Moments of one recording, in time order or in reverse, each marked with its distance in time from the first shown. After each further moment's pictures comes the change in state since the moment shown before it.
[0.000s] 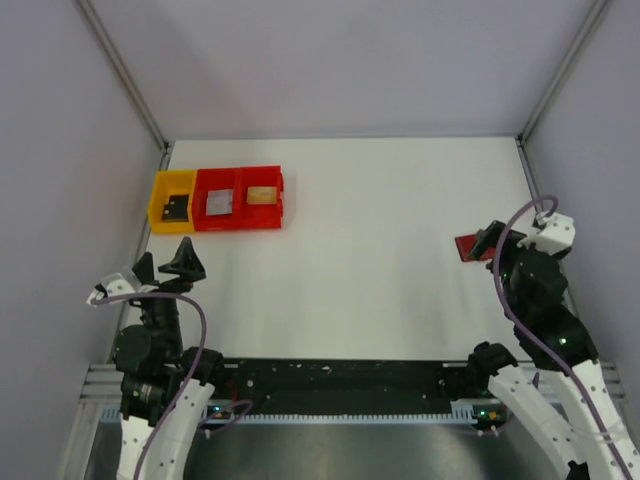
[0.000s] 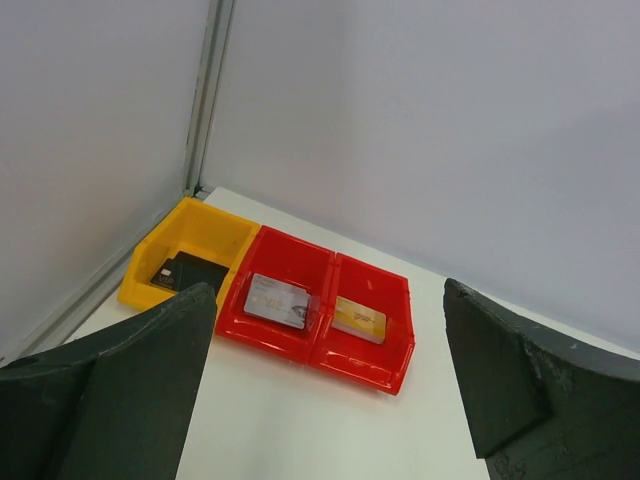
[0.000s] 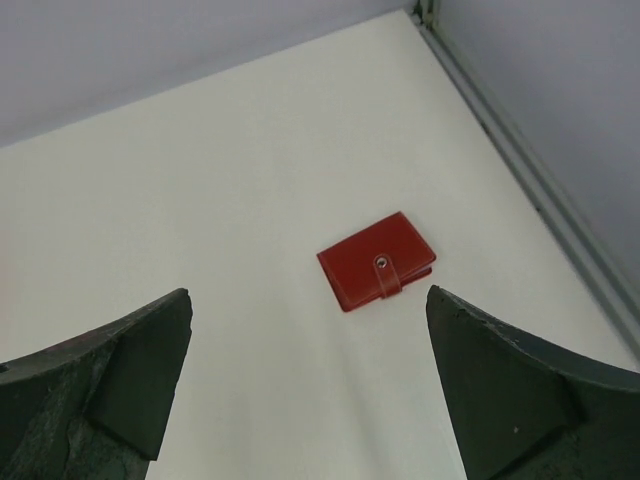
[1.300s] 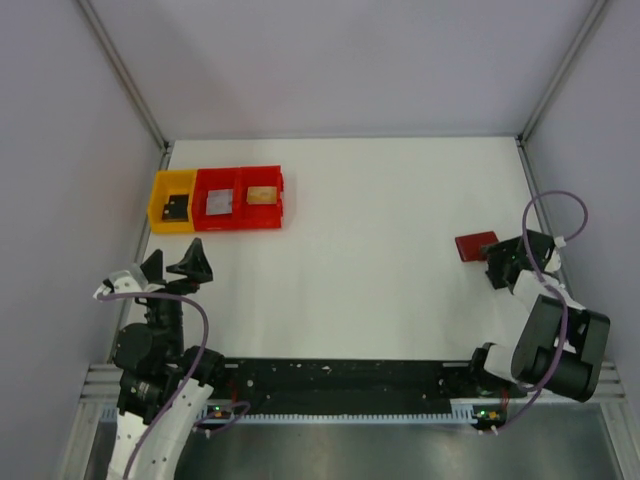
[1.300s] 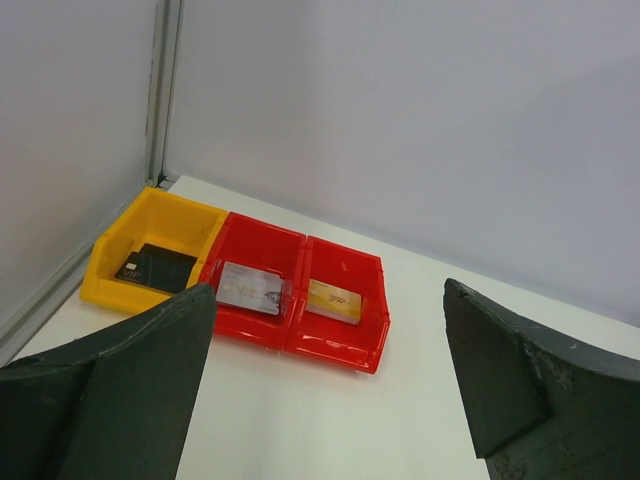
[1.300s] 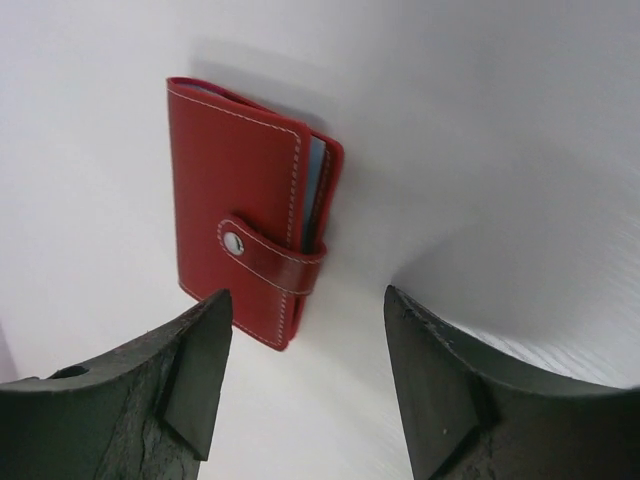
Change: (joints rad) left arm -0.099 0.000 -0.012 0.000 -0.002 0.010; right arm -0.752 0.869 -0.302 0.481 -0.679 0.699
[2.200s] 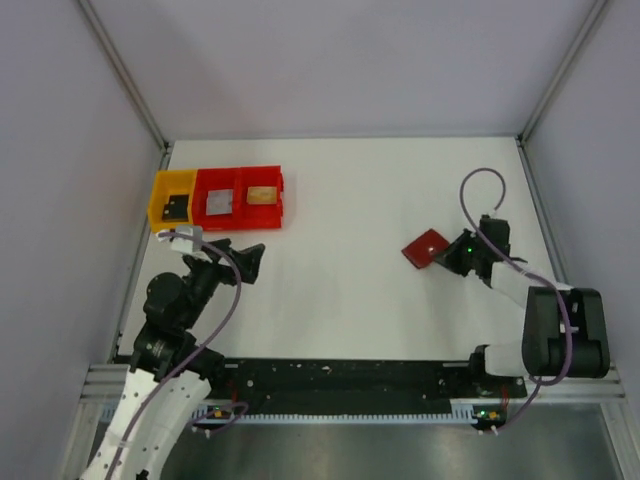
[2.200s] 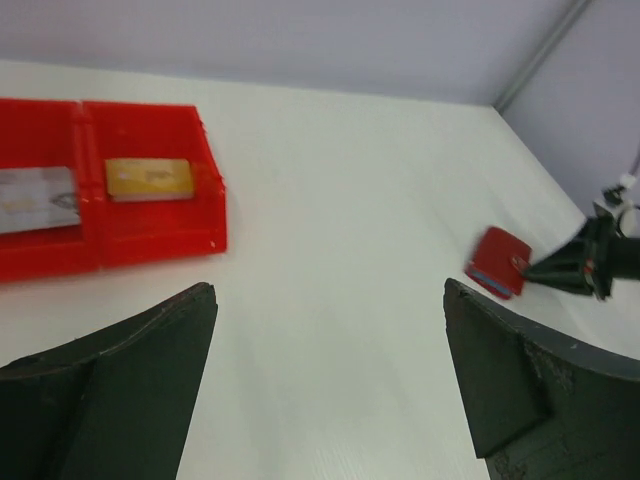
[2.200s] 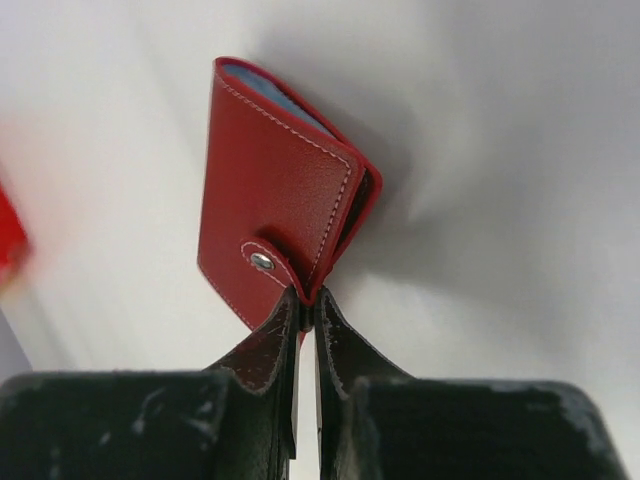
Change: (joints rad) left arm -0.003 0.259 0.010 0.011 0.447 -0.098; right arm 0.243 0.104 0.028 0.105 -0.222 -0.217
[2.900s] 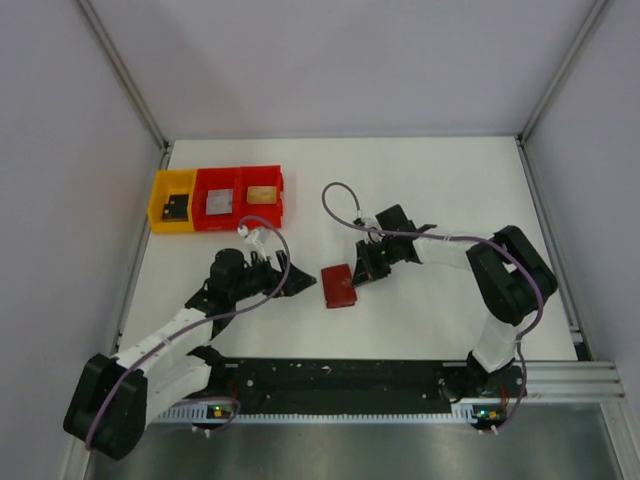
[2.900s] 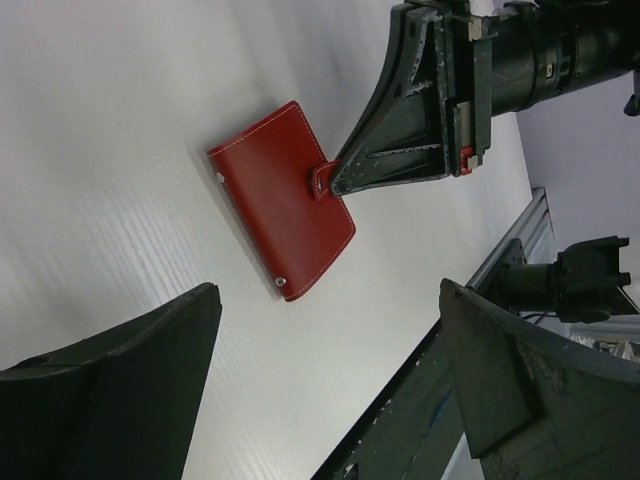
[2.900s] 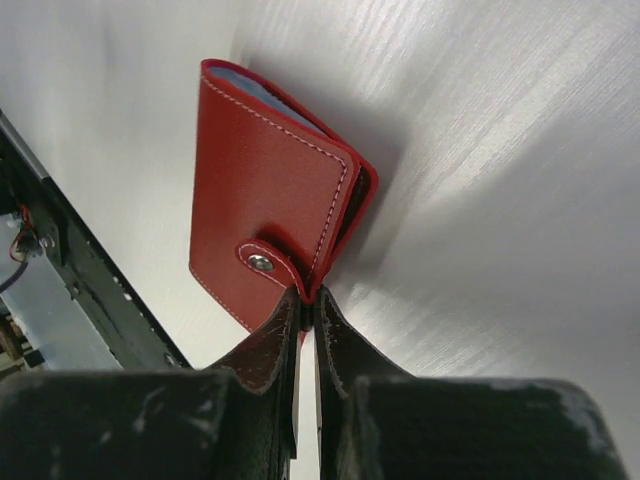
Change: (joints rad) left arm -0.079 0.653 -0.239 0.435 0.494 -0.358; right arm 0.690 0.385 0.407 -0.197 -0.314 -0.416
